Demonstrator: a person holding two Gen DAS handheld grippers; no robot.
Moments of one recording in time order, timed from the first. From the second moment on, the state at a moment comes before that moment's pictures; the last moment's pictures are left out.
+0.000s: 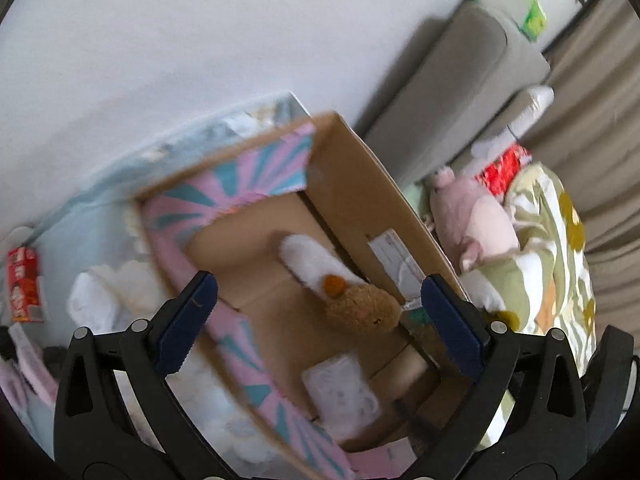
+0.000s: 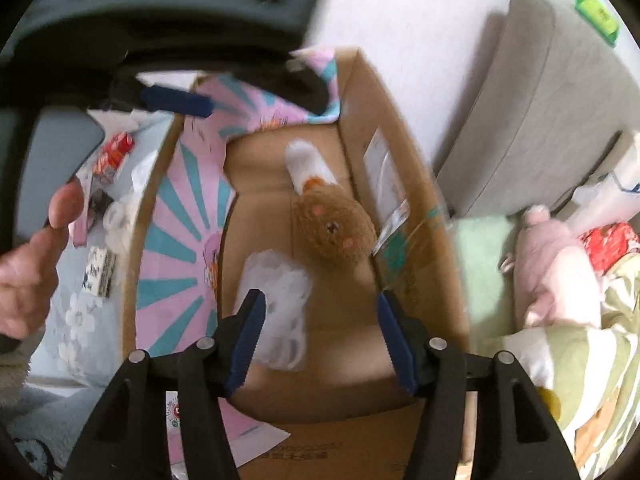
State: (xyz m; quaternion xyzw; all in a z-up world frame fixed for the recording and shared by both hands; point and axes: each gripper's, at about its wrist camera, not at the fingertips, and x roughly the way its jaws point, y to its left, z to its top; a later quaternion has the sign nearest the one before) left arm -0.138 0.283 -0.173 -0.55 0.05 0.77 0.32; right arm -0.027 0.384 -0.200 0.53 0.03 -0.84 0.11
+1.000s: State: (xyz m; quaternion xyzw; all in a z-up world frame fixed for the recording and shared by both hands) left arm -0.105 0.110 -0.089 -0.48 0.00 0.85 0.21; right arm 0.007 0.363 -0.131 0.44 0.03 -0.89 0.10
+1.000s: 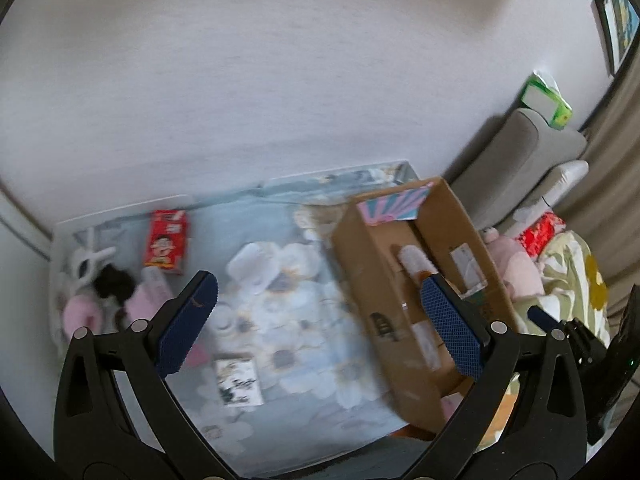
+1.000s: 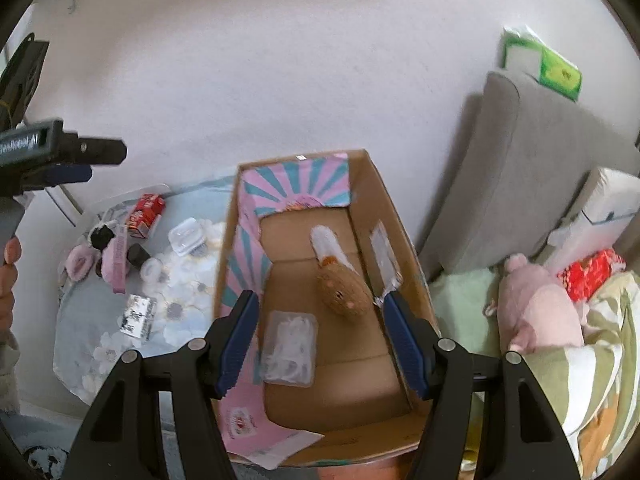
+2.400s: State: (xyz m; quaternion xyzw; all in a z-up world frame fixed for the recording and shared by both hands) left arm -0.093 -0.145 -0.209 -0.53 -0.05 0.84 -0.06; right arm 0.011 0.140 -0.224 0.53 0.16 -0.77 0.32
